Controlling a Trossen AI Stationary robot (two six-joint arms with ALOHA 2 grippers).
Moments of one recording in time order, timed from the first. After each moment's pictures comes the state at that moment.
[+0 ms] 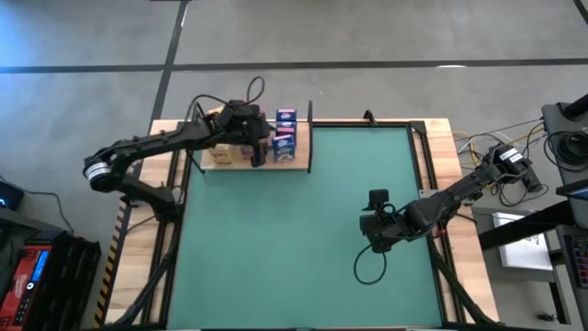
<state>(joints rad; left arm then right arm) 0.52 1.38 1.07 -0.29 0.11 0.42 0.49 1.27 0.83 -0.74 0.50 0.28</state>
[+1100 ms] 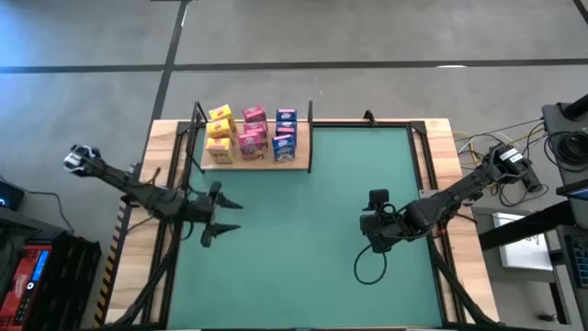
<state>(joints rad) -0.44 0.56 0.16 0.30 -0.37 -0.15 0.49 1.27 0.83 -0.74 0.50 0.28</state>
